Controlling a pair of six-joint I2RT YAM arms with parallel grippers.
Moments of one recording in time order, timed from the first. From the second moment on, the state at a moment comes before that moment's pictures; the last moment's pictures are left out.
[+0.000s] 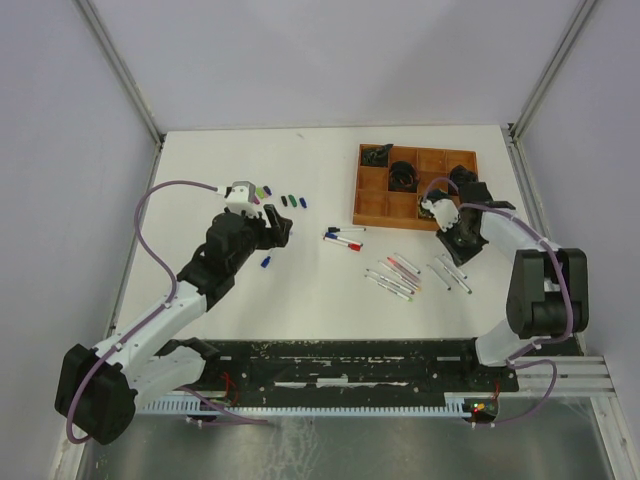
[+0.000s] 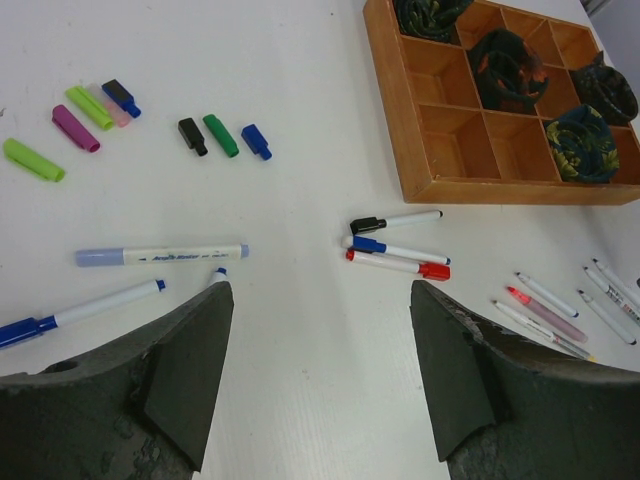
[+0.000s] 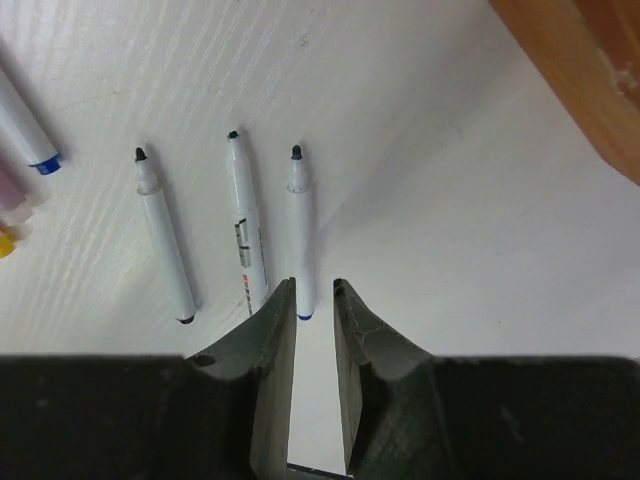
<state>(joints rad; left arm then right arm) -0.50 0.99 0.62 0.09 -0.13 -0.39 0.00 1.61 0.98 -0.72 -0.05 -0.60</state>
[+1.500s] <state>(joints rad) -0.55 1.64 1.33 -0.69 -0.32 -0.28 0.00 1.00 1.00 -0.83 -0.85 -0.51</state>
